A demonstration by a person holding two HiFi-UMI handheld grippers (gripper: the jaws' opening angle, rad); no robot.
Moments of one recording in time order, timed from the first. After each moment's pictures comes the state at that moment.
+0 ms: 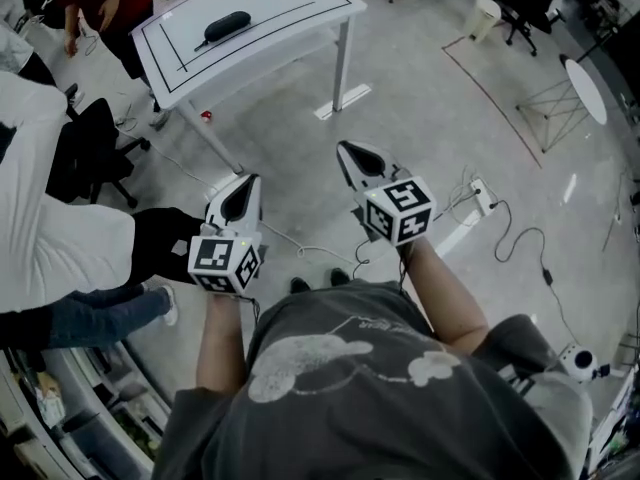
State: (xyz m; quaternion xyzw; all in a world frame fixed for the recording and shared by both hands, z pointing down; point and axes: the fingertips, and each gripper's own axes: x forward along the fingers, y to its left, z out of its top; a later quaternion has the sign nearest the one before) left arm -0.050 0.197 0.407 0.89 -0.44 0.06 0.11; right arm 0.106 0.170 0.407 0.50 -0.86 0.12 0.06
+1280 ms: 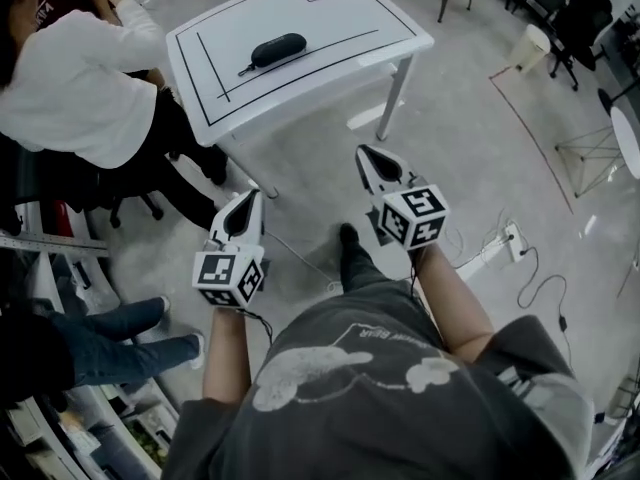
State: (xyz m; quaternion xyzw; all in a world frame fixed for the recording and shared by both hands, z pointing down) left arm -0.153 0.027 0.437 0.85 -0.50 0.07 0.12; right arm 0.040 -0.033 0.441 0.48 -0.86 0.14 0.03
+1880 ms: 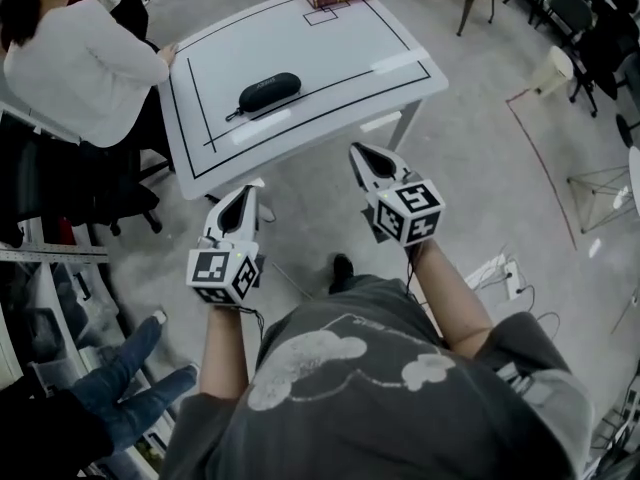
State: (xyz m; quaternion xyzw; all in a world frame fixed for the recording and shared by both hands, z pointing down) left arm -0.111 -0.149 0.428 0.83 -0.54 0.08 0.12; right arm 0.074 -0.219 0.446 0.44 -0.88 0.16 0.04
